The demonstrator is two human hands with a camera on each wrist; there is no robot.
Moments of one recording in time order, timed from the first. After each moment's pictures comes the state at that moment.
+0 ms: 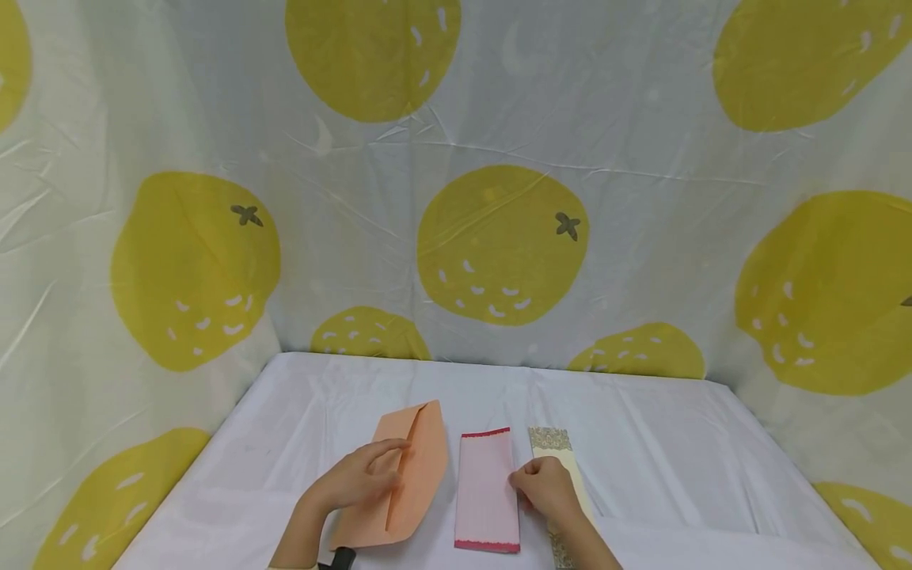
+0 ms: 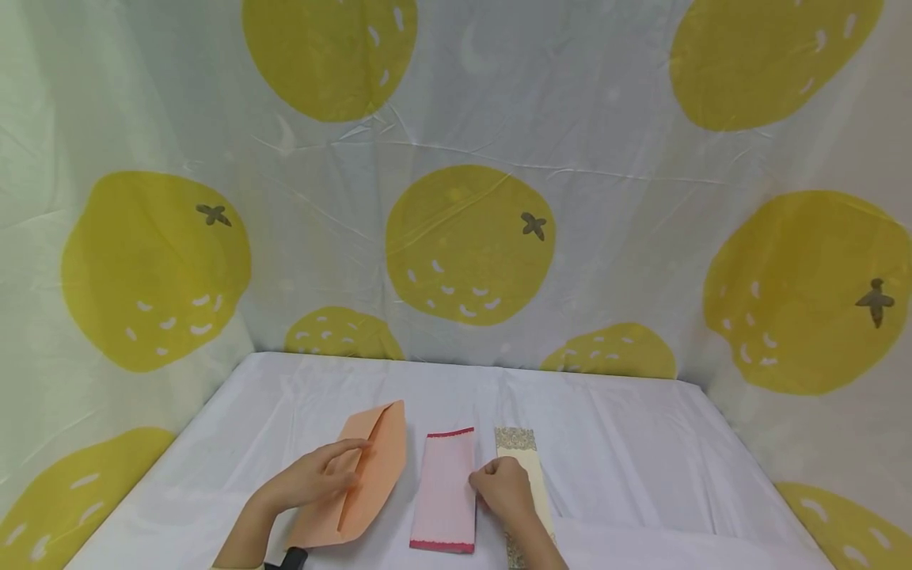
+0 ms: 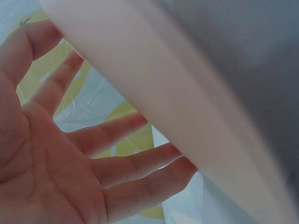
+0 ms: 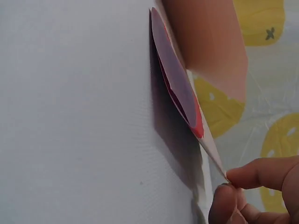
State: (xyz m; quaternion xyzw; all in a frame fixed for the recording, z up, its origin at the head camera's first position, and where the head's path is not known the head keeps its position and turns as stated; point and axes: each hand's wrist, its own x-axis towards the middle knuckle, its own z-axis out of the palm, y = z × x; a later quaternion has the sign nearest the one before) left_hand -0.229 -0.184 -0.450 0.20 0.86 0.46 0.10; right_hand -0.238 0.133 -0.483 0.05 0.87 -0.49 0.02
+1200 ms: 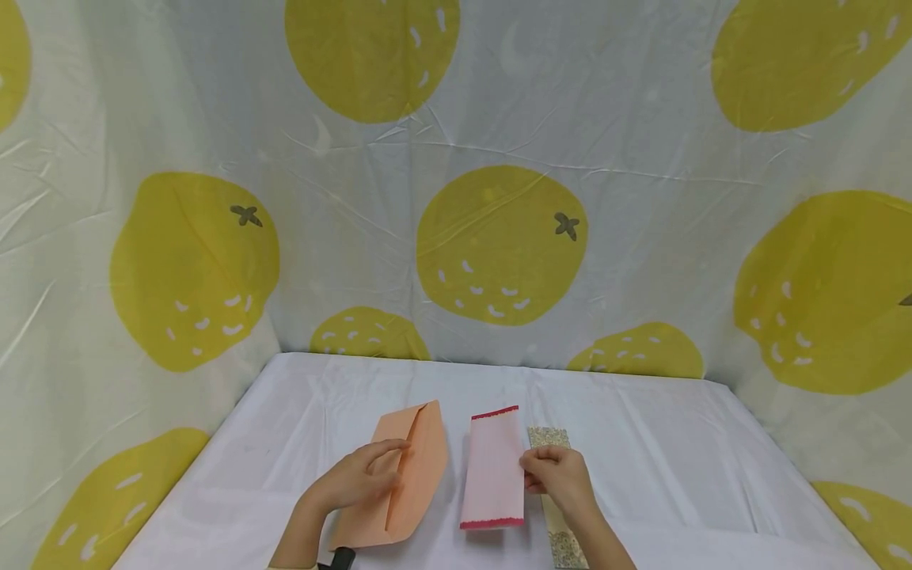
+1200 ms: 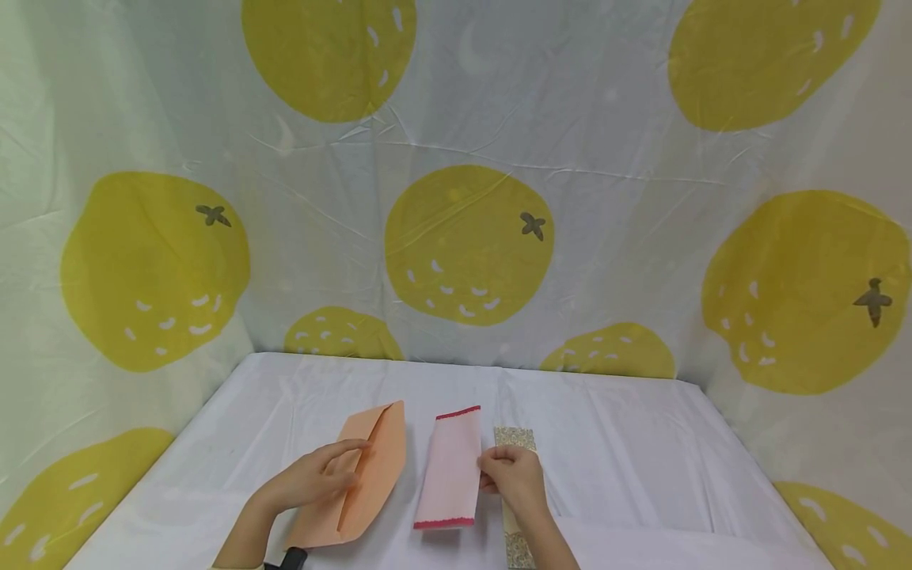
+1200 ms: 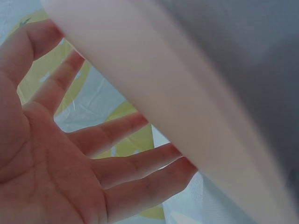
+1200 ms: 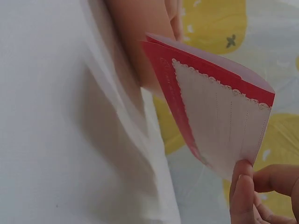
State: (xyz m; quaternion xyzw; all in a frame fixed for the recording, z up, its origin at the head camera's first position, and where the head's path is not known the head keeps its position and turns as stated) left_hand -0.229 -0.184 -0.451 0.20 0.86 0.46 0.10; right_hand -0.231 0.142 -0.454 0.08 0.76 -0.65 -0.01
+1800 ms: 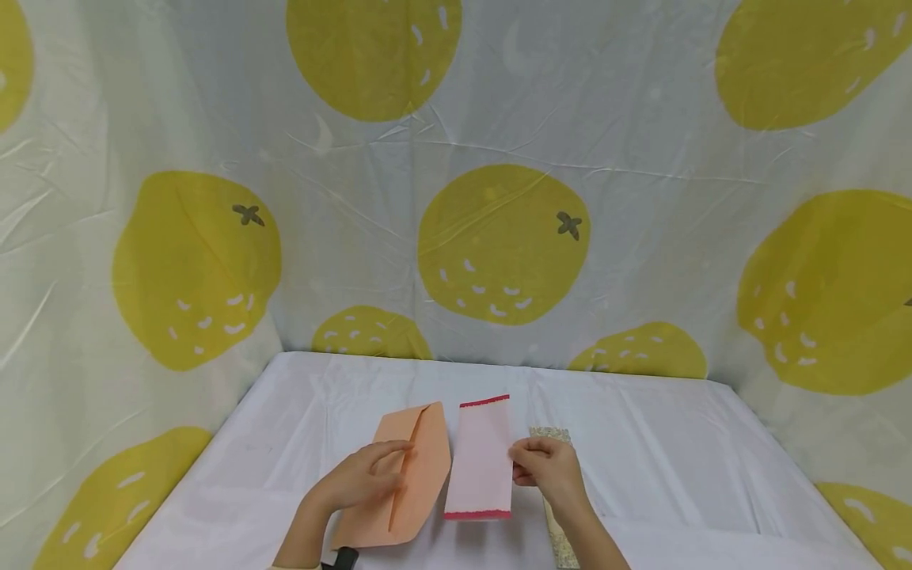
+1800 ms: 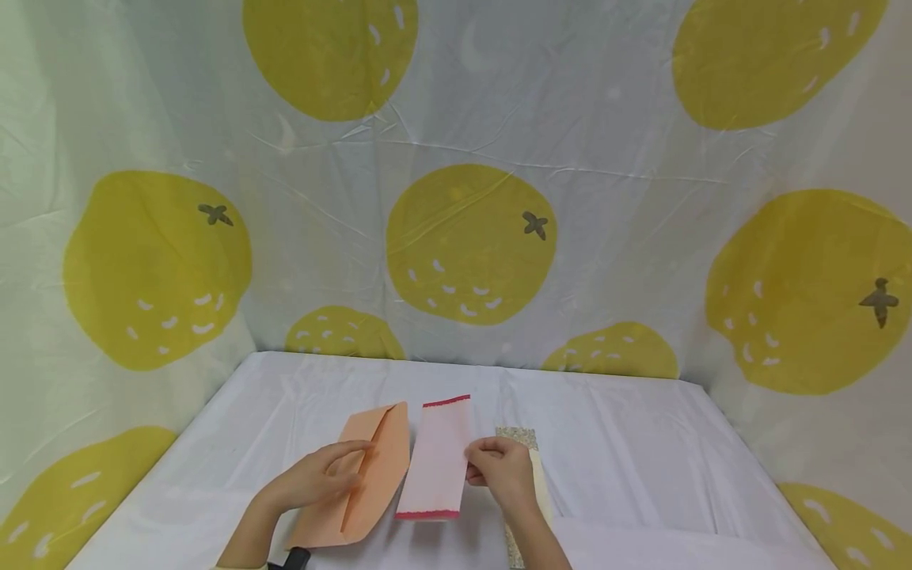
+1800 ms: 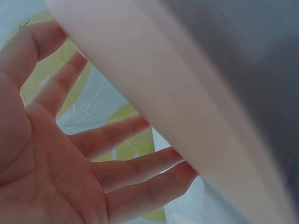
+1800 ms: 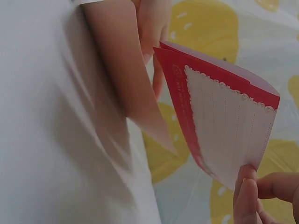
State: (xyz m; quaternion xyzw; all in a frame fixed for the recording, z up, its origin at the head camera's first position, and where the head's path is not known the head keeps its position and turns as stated) left_hand -0.230 -0.182 -0.453 0.20 0.86 0.45 0.09; right_hand -0.226 0.123 -0.435 0.07 0.72 -0.69 -0.01
